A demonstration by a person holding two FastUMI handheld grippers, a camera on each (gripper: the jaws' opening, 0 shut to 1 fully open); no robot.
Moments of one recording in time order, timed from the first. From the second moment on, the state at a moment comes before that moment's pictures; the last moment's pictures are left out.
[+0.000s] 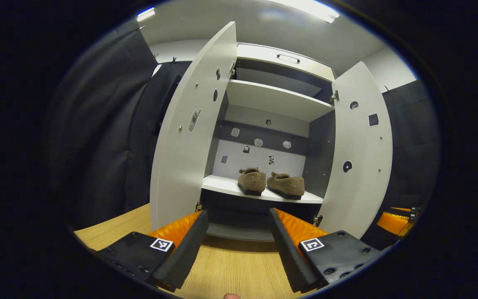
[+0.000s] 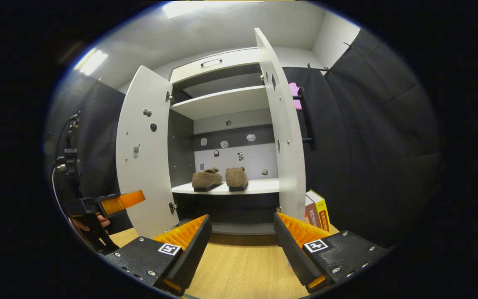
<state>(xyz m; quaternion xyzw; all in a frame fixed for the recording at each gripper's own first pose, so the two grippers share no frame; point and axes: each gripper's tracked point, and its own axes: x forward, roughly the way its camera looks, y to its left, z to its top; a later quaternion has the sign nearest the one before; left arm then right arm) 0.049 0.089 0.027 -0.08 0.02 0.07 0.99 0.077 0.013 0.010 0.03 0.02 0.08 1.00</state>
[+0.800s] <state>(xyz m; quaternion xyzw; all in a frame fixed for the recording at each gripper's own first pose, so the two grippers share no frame) 0.021 0.083 0.022 -0.03 0.01 0.06 1.00 0.192 -0.161 0.165 0.02 -0.04 -0.06 1.00</state>
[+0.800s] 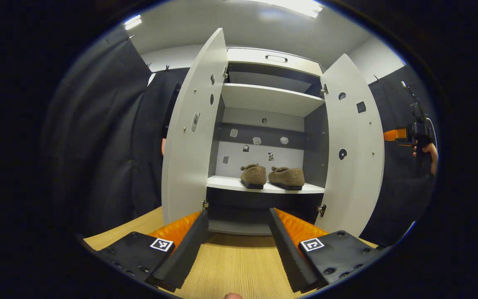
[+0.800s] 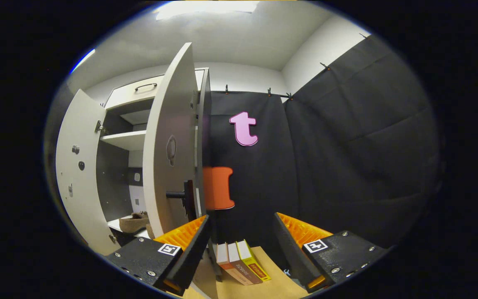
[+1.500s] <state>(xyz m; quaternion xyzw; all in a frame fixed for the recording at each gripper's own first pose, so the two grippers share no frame) 0.015 0.076 0.021 -0.03 0.02 0.06 1.00 0.195 -0.062 0.167 -0.01 -0.04 0.02 1.00</state>
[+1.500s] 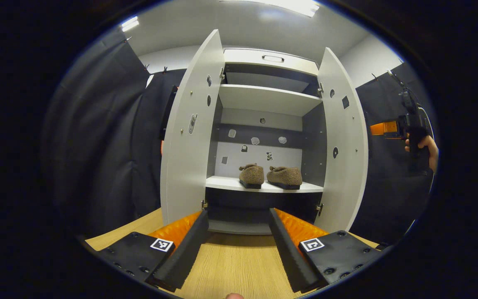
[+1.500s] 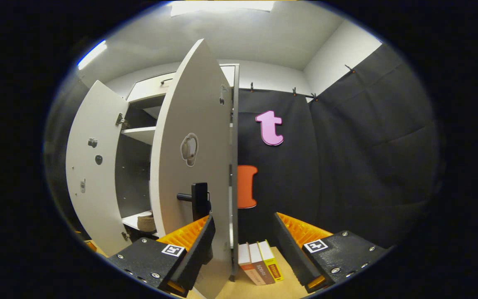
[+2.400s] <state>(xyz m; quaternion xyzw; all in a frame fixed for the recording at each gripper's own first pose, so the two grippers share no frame) 0.007 0.090 0.011 -0.03 0.04 0.08 1.00 0.250 0.070 0.136 -0.02 -0.02 0.12 0.99</state>
